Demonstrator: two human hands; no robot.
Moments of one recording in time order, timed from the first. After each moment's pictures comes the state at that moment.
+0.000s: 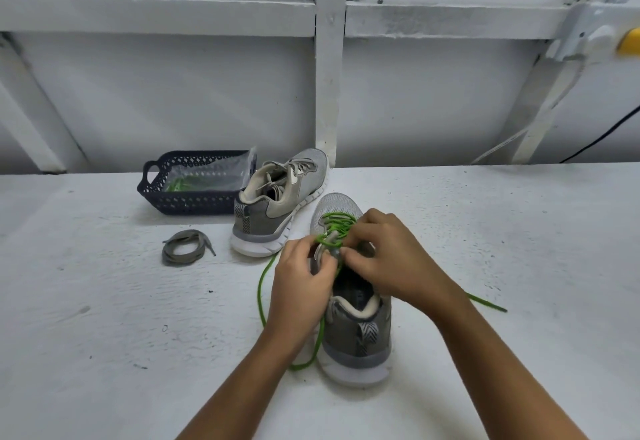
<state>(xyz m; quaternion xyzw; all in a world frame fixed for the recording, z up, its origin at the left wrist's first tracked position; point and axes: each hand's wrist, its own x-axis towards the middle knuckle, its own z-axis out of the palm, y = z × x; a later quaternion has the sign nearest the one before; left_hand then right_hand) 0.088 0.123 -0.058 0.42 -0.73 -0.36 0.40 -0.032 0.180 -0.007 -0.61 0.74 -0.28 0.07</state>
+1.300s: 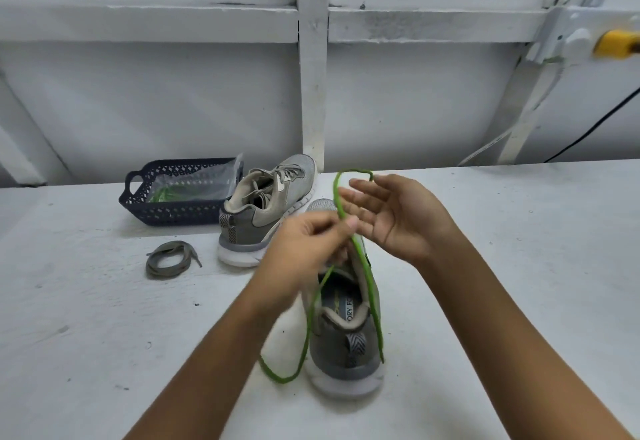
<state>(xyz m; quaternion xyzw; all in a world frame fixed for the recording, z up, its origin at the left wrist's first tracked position) 0.078 0.117 0.014 0.23 -0.66 -0.64 0.32 -0.052 0.162 0.041 -0.13 0.41 -0.70 0.58</state>
